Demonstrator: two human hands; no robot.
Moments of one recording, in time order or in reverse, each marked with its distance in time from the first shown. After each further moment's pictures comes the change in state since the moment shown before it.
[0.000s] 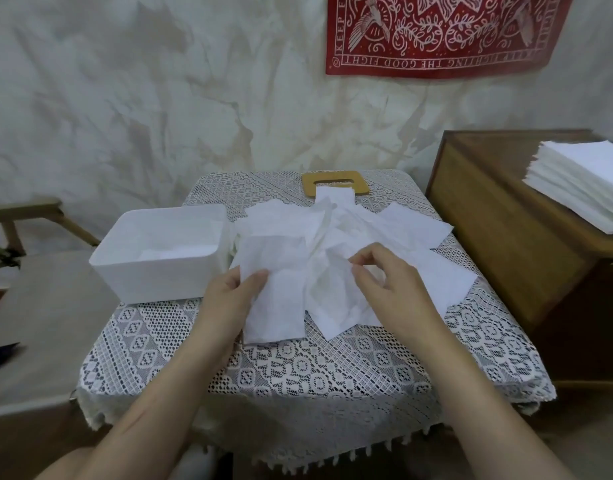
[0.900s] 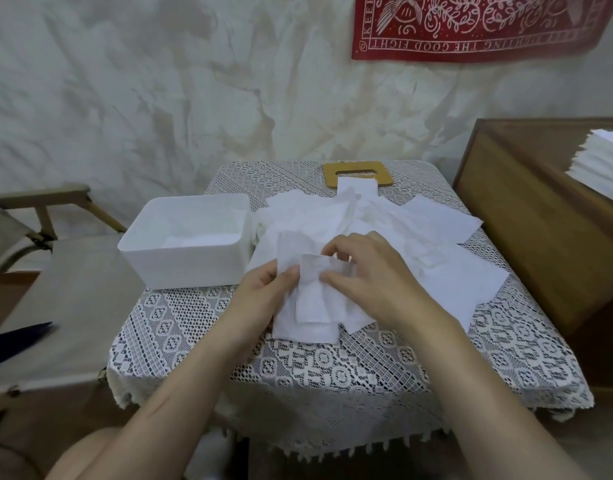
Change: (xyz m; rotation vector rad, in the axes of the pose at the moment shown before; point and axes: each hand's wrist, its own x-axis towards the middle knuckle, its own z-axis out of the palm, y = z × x) left_hand -0.003 -0.003 -0.001 0.036 -0.180 0.002; right_hand 0.025 -0.029 0.031 -0.313 -0.228 -0.227
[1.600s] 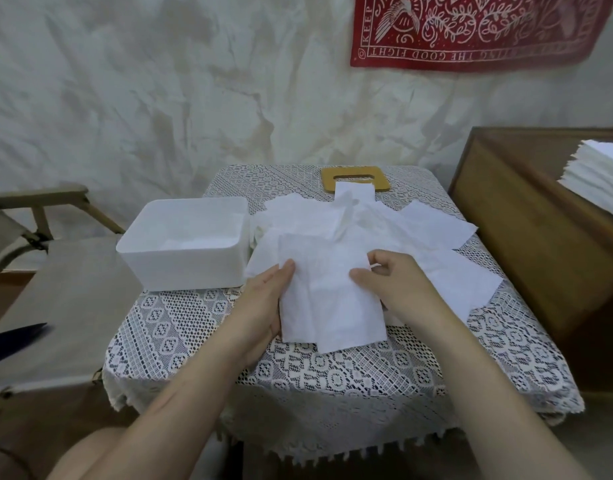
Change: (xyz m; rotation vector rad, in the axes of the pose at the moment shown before) left_hand -0.003 0.007 0.019 -0.365 -0.001 -0.101; right_hand -0.015 0.017 -0.009 0.656 0.044 0.505
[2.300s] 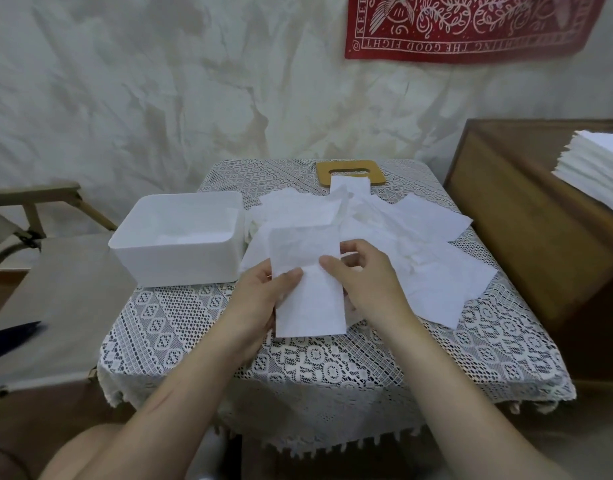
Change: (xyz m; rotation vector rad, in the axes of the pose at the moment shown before) left_hand 0.002 -0.005 -0.006 0.154 0.035 0.039; right_hand 0.002 0.003 0.035 0.002 0.110 -0.024
